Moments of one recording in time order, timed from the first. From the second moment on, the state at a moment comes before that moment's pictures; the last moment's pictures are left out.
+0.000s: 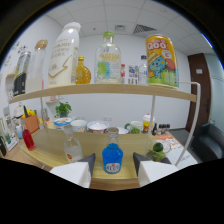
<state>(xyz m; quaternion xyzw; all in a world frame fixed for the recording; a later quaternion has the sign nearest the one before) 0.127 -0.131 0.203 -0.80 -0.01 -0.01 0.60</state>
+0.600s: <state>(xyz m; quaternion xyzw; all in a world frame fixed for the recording) 0.126 -0.130 0.209 -0.80 0.00 0.01 0.60</state>
